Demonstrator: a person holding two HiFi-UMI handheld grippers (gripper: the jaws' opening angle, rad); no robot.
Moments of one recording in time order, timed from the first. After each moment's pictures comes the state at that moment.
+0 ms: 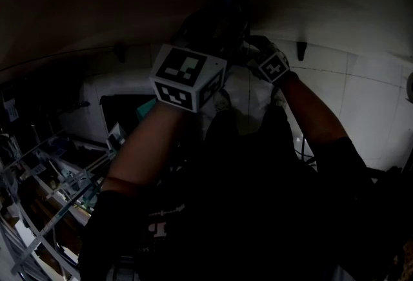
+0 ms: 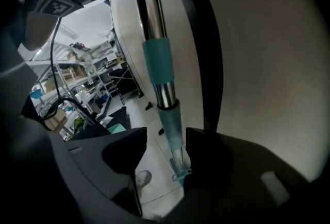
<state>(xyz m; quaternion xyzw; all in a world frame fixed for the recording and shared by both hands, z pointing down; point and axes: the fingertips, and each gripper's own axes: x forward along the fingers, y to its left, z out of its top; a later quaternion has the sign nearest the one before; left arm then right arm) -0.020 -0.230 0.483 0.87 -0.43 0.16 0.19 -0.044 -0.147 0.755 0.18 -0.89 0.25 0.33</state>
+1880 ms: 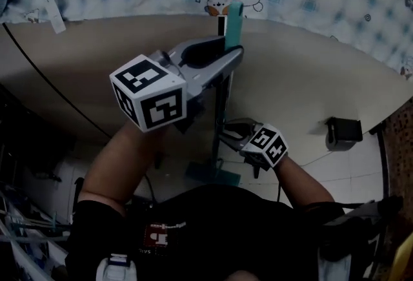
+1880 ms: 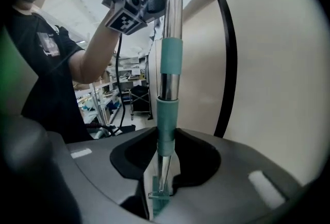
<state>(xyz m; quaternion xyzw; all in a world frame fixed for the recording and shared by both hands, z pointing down) -0.001 -0.141 0.054 0.95 -0.30 -0.06 0.01 -0.016 -0.096 0.357 0.15 -0.96 0.07 0.24</state>
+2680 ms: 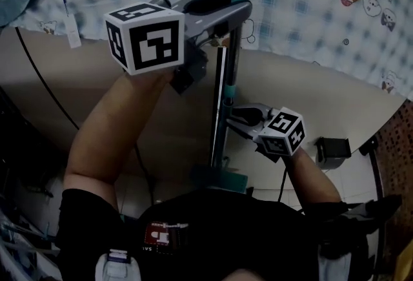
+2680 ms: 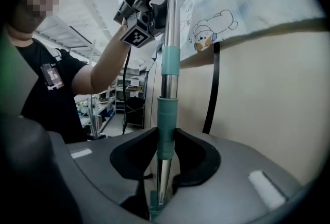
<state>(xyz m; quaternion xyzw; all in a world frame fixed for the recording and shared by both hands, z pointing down) -0.001 -0.133 -0.098 0.96 -0.25 -0.10 -0.07 0.002 -0.134 0.209 0.18 -0.97 -0.01 0.18</state>
